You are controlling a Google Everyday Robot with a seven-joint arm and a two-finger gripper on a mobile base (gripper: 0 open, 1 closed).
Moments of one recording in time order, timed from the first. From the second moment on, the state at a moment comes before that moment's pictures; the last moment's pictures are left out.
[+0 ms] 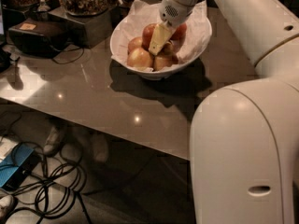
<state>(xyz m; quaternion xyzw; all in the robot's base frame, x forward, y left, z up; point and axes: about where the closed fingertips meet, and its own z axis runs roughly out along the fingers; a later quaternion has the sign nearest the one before) 0.703 -0.048 0.907 -0.51 0.84 0.09 0.16</state>
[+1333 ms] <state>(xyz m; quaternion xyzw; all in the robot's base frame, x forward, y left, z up) 0.693 -0.045 0.934 -0.52 0.83 0.09 0.19</state>
